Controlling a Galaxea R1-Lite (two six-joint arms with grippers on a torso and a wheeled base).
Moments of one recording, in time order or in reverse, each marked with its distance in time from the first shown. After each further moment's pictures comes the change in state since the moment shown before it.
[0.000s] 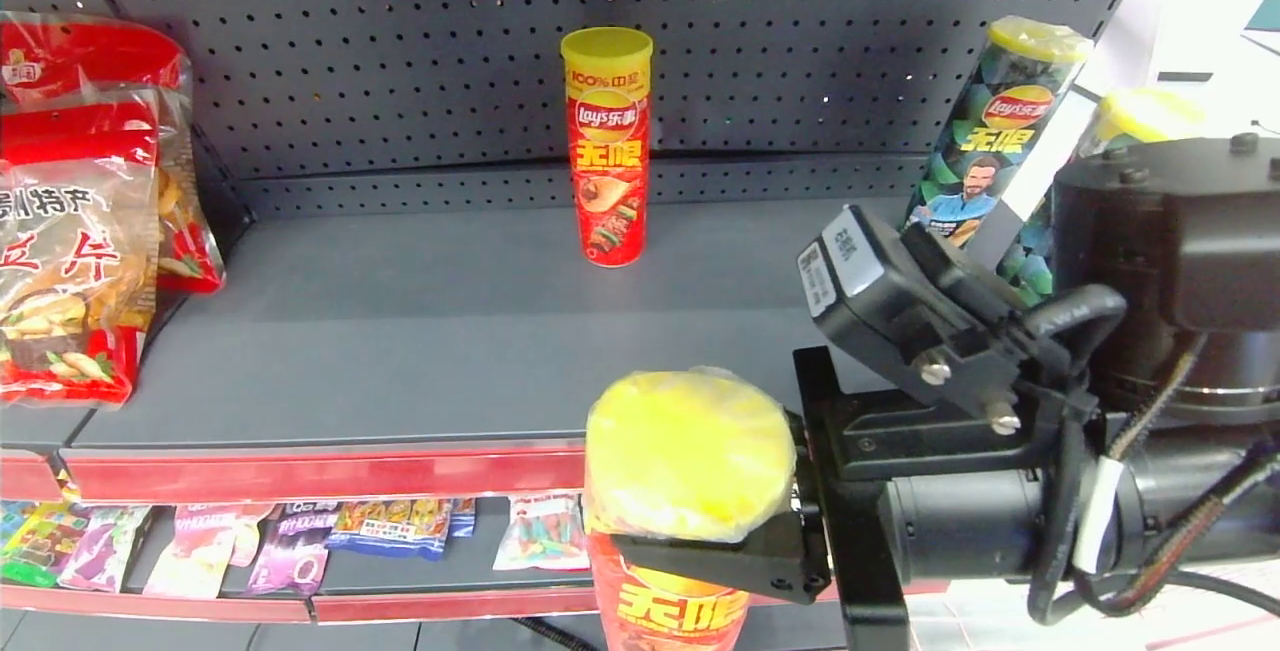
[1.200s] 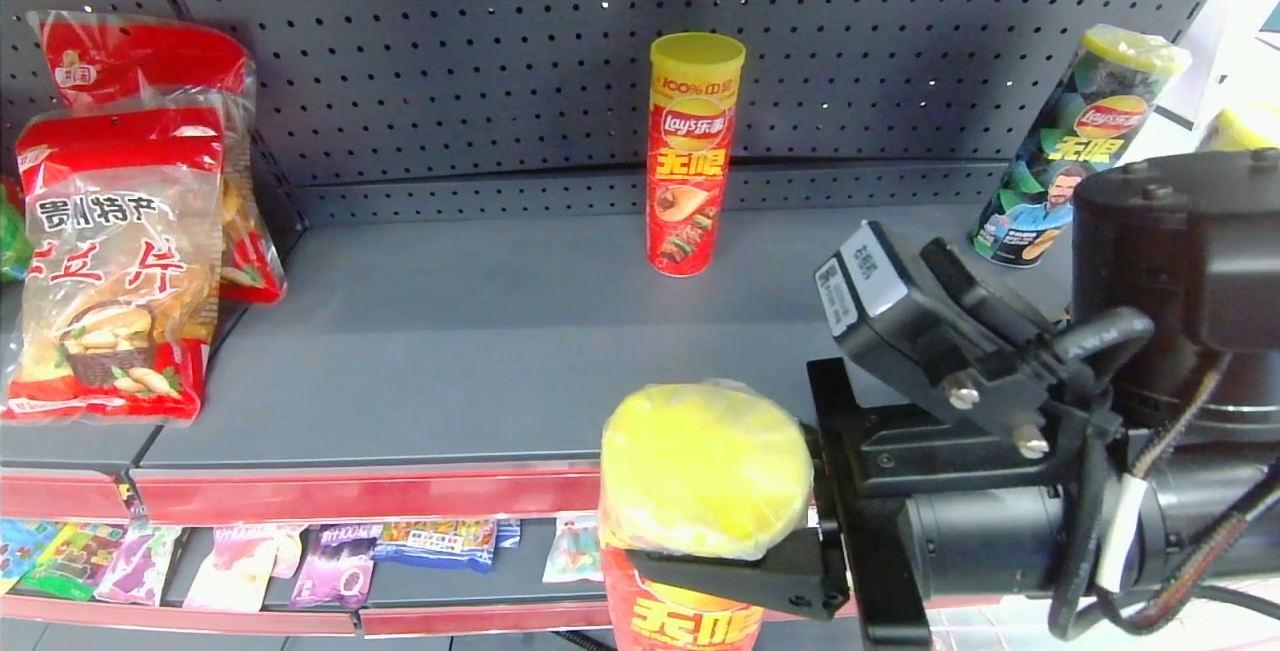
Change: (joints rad) left arm 0.001 0.000 0.000 0.000 0.000 0.000; right arm 0.000 -0.017 0.028 0.000 -0.001 0.000
